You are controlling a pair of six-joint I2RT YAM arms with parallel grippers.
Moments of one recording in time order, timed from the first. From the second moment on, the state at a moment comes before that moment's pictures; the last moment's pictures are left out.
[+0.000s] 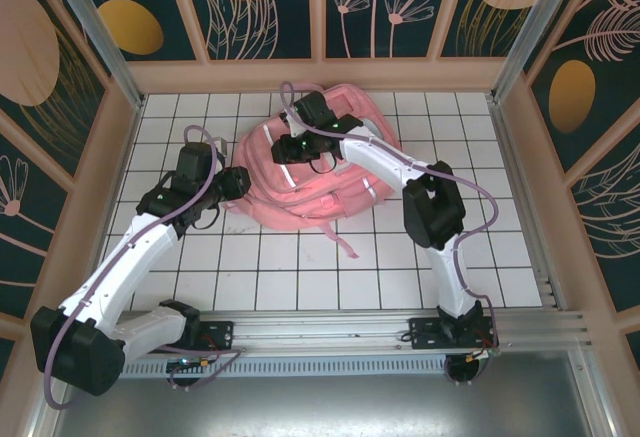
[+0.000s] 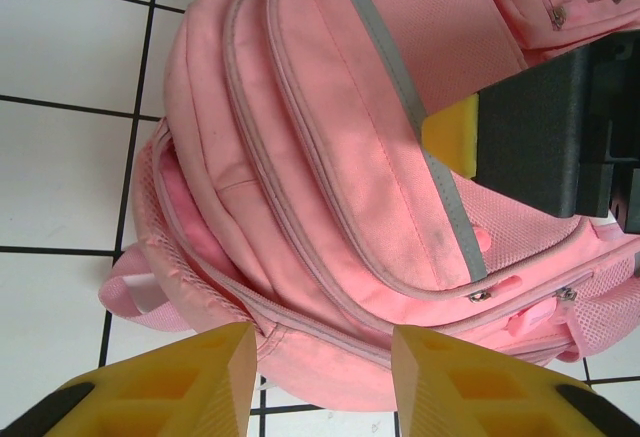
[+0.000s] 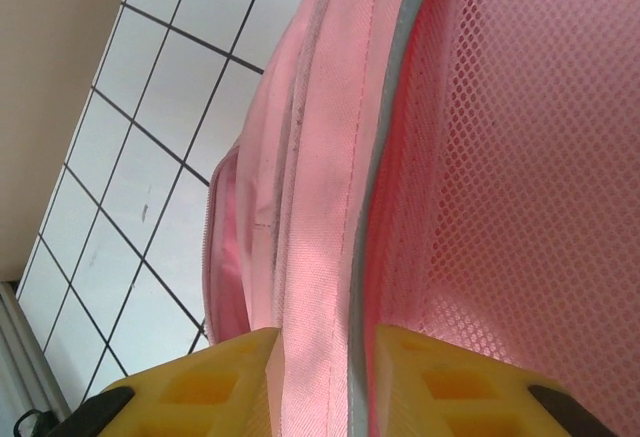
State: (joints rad) left arm -0.37 1.10 0.94 -0.57 0.01 -0.52; right arm 0.70 2.15 1.90 -0.58 -0.42 0.41
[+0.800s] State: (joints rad) left arm -0.37 1.10 0.91 -0.57 0.02 -0.52; right arm 0.71 2.15 1.84 -0.57 -0.51 0.41
